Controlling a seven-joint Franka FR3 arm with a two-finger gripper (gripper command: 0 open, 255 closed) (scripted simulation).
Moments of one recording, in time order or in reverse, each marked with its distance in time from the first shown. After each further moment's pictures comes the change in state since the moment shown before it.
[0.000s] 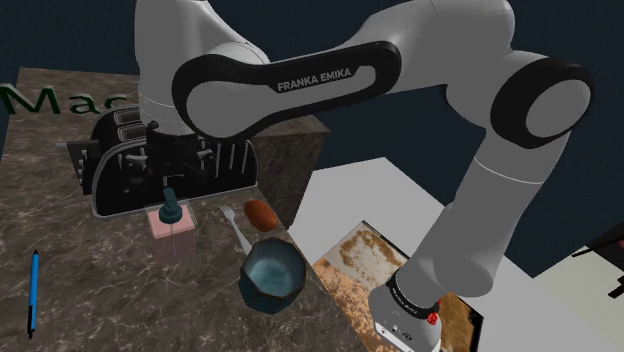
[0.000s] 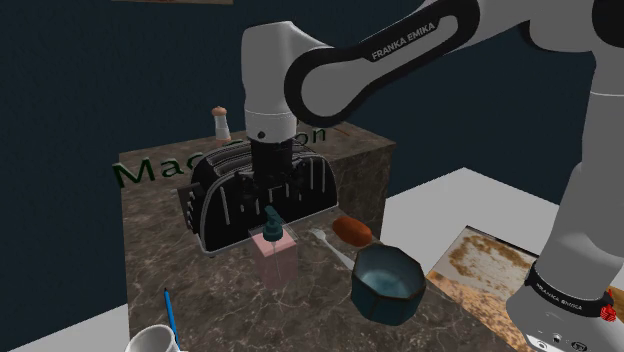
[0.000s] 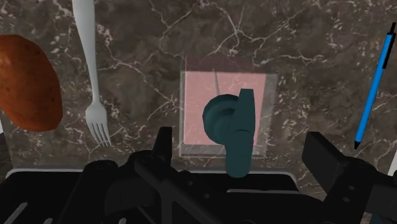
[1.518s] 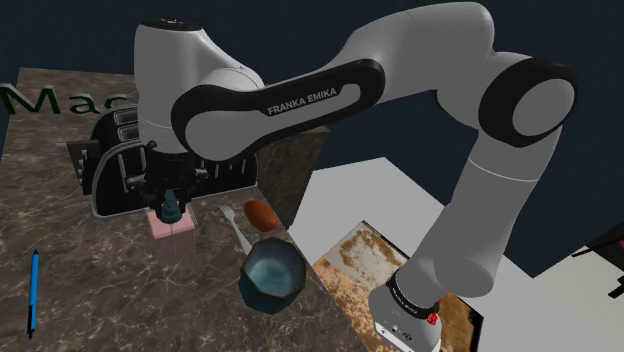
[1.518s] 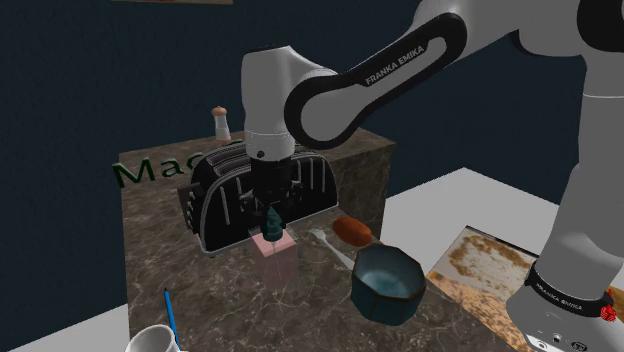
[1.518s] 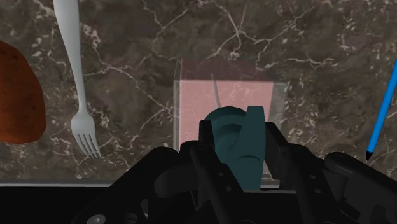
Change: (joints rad) arm 0.010 0.044 -0.006 -0.033 -0.027 0.072 0.021
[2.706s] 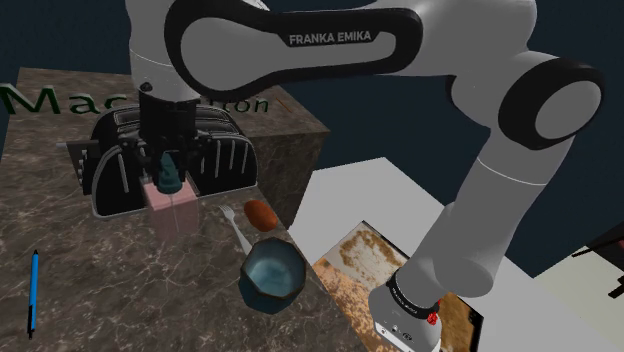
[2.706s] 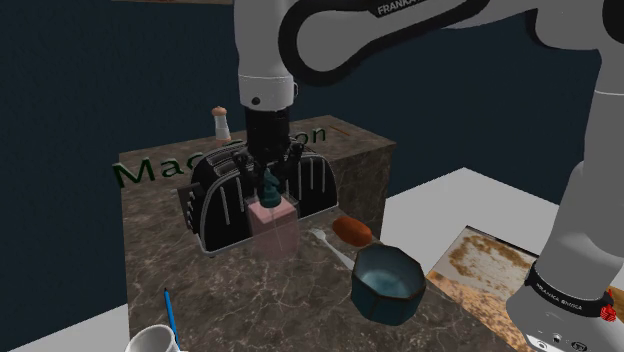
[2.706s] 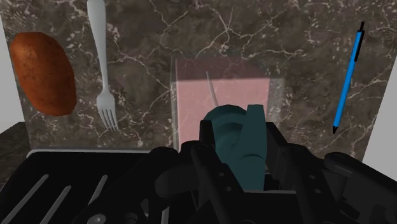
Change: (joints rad) arm -0.009 -0.069 0.014 0.146 0.045 -0.207 -0.027
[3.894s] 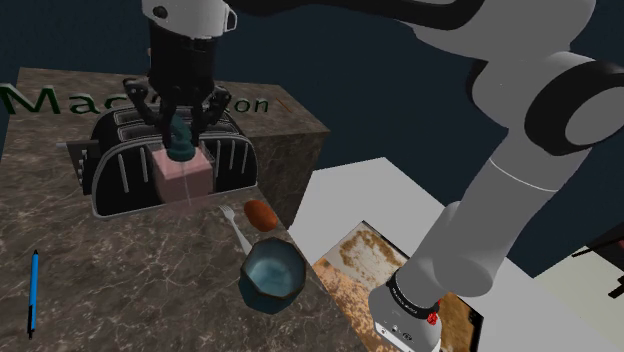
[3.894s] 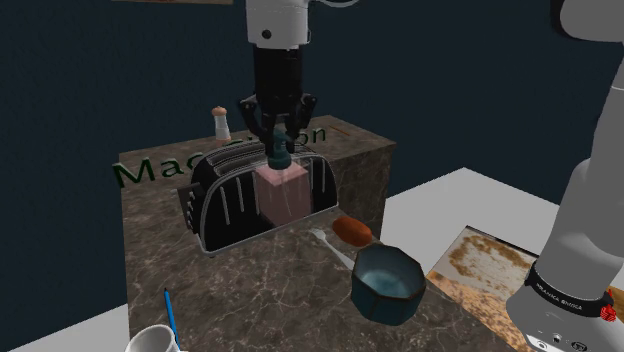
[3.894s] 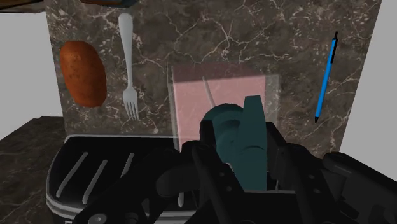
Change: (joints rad) arm -0.013 -0.096 0.006 0.122 0.052 -0.205 -0.023
